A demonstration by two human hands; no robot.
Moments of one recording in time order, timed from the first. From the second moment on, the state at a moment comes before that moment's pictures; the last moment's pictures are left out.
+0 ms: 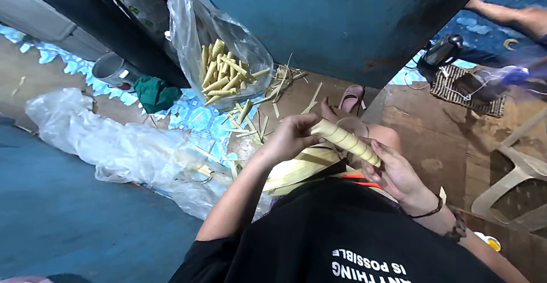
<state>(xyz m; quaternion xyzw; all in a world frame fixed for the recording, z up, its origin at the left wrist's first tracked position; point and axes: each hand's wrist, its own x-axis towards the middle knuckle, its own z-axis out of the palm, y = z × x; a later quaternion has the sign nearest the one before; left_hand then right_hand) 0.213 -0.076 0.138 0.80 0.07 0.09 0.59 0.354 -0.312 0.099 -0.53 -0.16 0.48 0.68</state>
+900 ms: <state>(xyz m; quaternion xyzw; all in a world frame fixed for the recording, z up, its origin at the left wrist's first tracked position) 0.218 -0.061 0.123 0.79 0.12 0.04 0.60 0.357 -0.324 0.094 -0.55 -0.10 0.52 0.65</state>
